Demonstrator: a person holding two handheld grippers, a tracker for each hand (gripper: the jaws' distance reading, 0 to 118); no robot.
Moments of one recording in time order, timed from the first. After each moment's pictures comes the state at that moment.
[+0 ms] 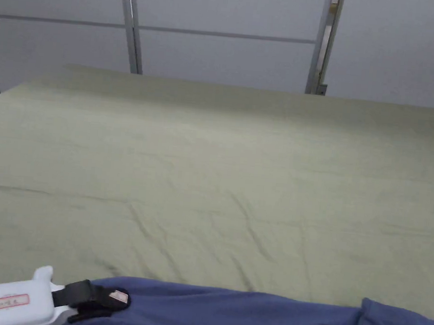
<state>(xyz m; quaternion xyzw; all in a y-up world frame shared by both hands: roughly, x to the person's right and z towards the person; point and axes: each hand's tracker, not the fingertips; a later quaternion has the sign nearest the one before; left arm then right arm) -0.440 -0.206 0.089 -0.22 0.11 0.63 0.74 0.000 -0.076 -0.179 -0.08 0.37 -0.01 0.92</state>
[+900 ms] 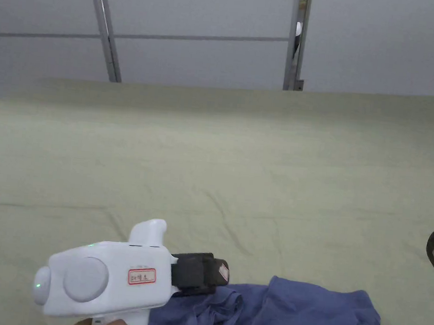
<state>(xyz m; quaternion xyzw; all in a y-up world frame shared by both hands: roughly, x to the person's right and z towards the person) -0.317 -0.141 -0.041 -0.29 0.10 0.31 0.90 0.047 -0.085 -0.171 -0.08 0.36 0.00 0.93</state>
